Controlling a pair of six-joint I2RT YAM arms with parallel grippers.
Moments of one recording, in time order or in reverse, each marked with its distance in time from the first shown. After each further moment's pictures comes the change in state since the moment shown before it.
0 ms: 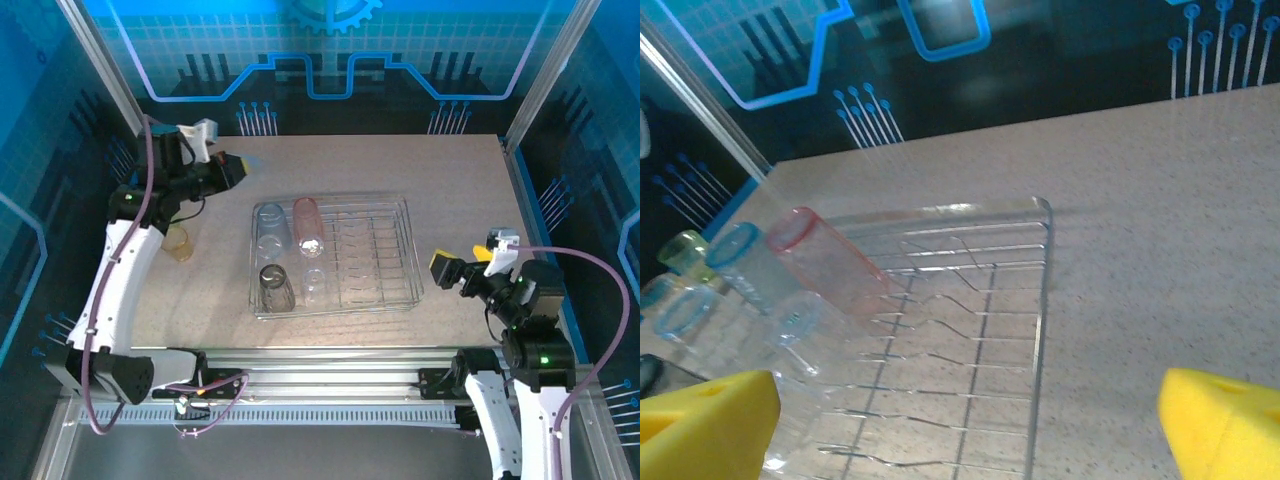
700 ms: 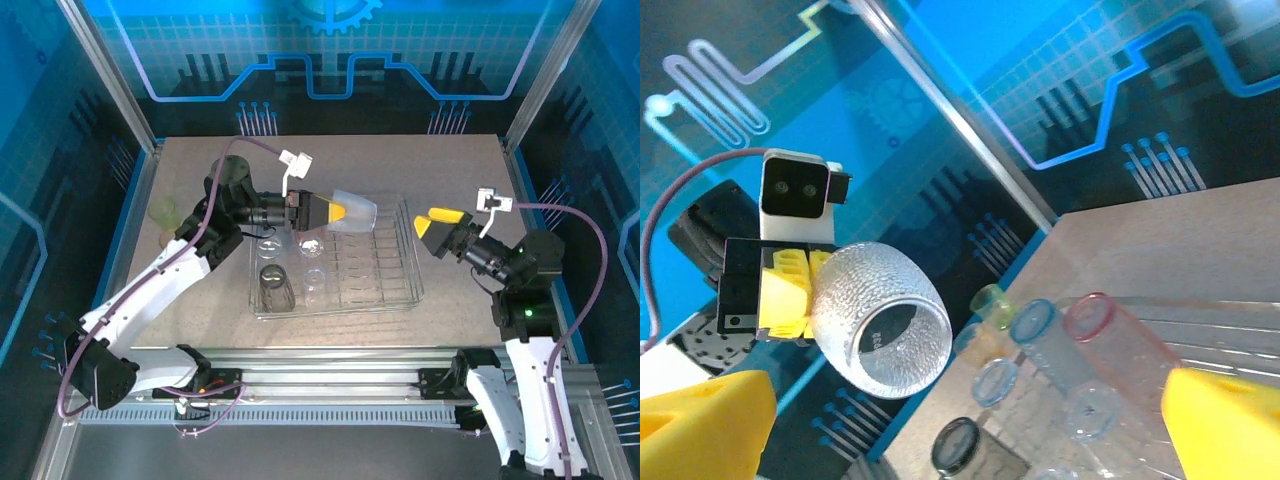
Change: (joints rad) left arm -0.443 -0.010 -0.282 0.772 0.443 -0.350; right arm 0.021 0.220 -0.079 0.721 -0.513 0.552
